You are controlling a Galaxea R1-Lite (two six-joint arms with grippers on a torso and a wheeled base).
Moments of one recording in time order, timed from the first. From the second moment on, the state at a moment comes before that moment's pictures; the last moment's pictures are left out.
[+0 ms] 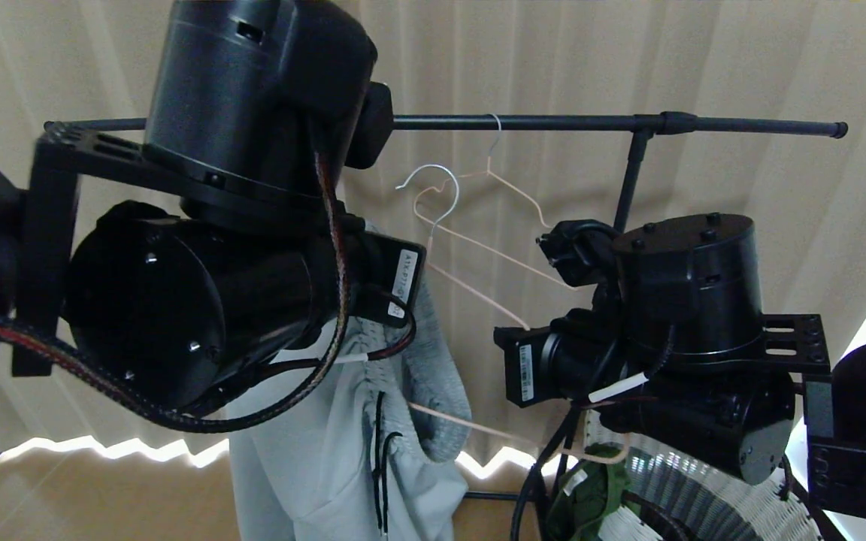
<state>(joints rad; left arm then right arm) -0.91 1.63 -1.38 0.21 0.65 -0.10 0.86 1.69 -0.99 -0.26 -0.36 0.36</state>
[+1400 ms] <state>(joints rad) -0.80 1.43 -0.93 -0.21 0.24 0.24 0.83 1.69 -0.99 -0.42 -0.36 0.21</state>
